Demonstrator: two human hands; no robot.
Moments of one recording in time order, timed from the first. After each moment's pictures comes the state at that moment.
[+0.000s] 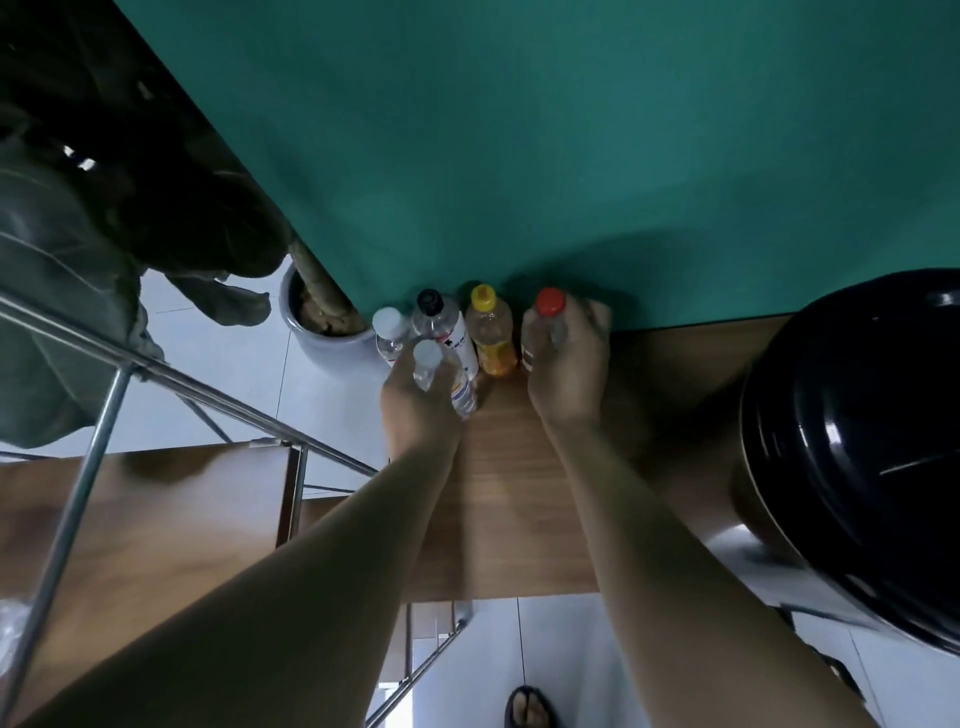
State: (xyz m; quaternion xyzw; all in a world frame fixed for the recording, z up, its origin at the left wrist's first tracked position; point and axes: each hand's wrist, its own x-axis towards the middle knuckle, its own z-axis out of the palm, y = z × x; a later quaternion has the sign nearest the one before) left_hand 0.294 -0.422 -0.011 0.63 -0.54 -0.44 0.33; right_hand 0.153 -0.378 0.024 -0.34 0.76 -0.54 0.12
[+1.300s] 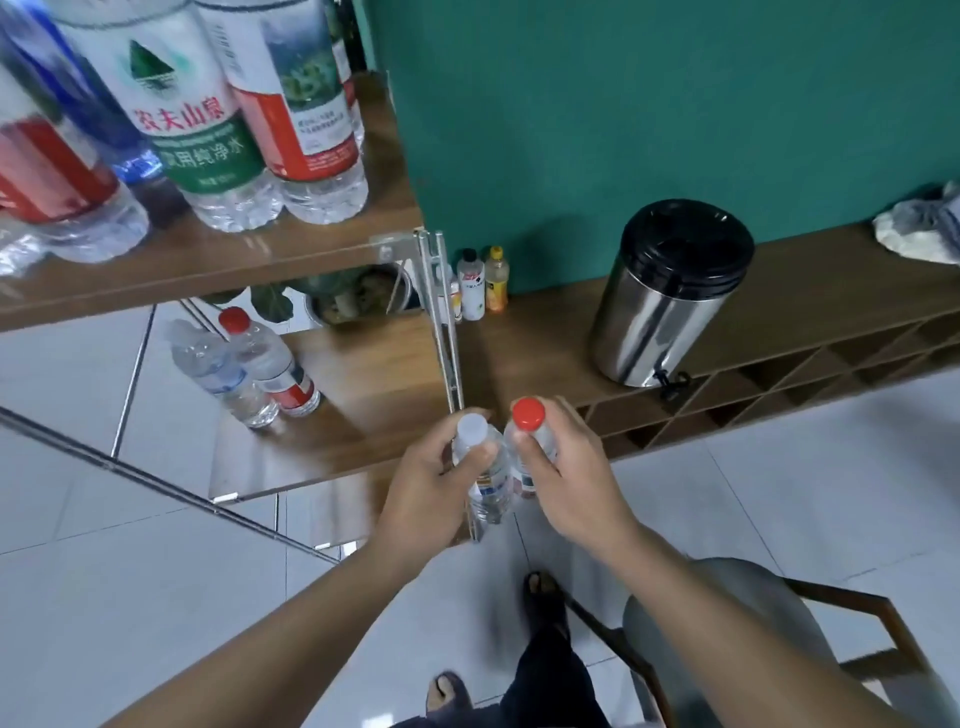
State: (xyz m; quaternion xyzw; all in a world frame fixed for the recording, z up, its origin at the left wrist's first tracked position) left_hand 0.671 -0.126 0.219 0.34 -0.67 -0.62 0.21; right_hand 0.510 -0.018 0.205 -0.46 0.74 -0.46 0.17
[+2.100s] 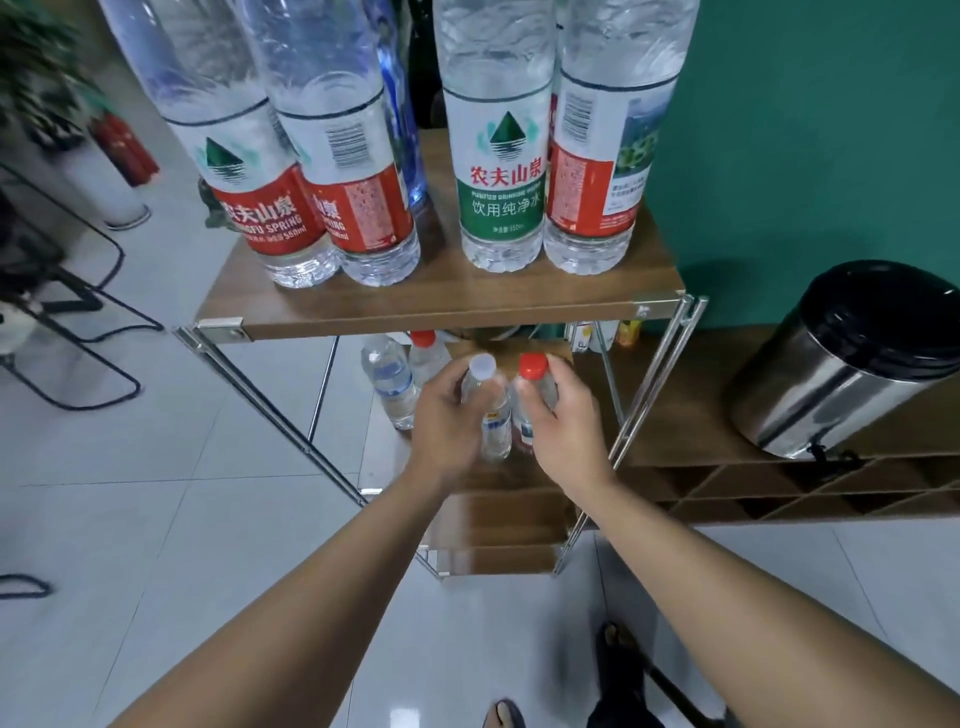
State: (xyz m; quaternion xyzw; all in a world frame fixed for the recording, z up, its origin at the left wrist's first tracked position) left_hand 0.737 -0.287 0.236 0.41 -0.67 -0.49 0.38; right_hand 0.596 -0.213 0.215 -0.46 0.67 -0.54 0.22
